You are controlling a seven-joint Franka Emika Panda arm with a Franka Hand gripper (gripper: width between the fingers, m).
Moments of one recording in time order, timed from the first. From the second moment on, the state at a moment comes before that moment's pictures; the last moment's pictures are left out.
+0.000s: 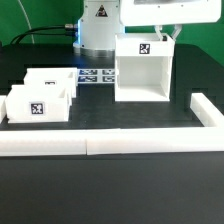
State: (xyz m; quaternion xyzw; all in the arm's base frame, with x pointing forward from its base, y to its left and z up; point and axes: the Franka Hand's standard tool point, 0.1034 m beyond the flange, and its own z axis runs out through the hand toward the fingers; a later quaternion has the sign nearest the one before) arm 0.401 0.121 0.096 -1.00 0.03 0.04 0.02
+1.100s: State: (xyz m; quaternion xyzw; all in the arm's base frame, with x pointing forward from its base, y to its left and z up) arm 0.450 0.108 0.099 -1.00 0.01 0.04 0.03
